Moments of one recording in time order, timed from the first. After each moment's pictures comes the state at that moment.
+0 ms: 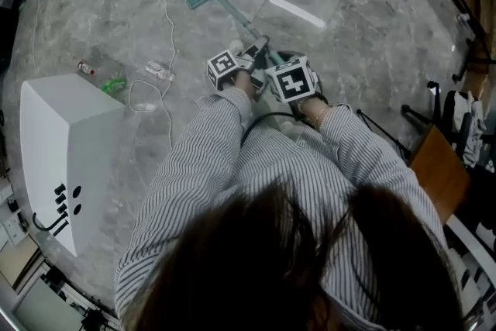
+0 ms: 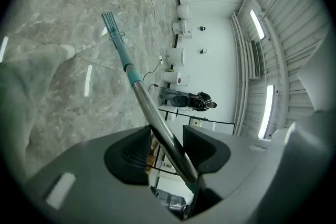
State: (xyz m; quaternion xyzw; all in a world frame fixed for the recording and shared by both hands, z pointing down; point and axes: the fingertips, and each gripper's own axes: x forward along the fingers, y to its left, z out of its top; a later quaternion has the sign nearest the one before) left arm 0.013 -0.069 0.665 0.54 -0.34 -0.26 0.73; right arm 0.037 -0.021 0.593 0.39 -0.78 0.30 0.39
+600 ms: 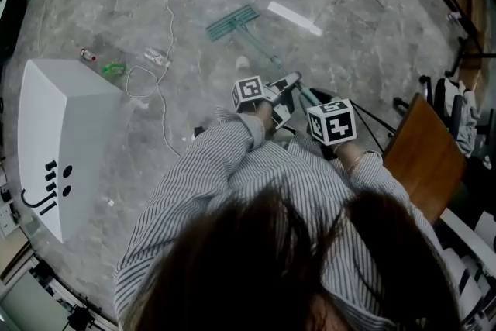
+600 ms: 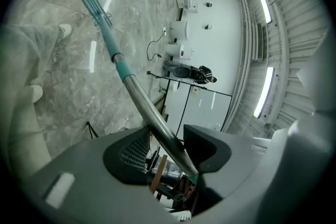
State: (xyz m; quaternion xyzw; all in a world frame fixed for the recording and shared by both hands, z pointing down) left arm 0.159 0.151 0.603 0.55 -0.24 -0.18 0.78; right arm 0.175 0.194 0.527 0.38 -0.76 0.35 0.38
